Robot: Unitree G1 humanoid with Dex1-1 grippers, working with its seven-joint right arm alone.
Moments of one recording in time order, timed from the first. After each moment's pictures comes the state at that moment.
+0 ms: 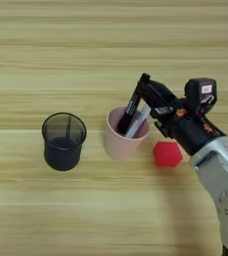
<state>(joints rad) 0.06 -0.44 -0.42 -0.57 0.74 0.68 0.36</state>
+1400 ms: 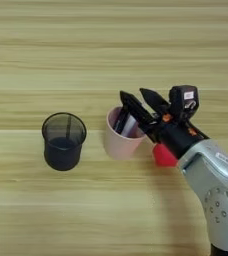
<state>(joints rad) 0.06 -0.42 -0.35 -0.52 0.69 0.66 0.38</state>
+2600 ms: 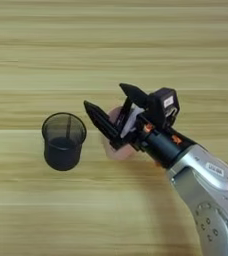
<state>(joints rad) 0.15 -0.42 -0.22 -0.70 0.67 0.58 0.54</state>
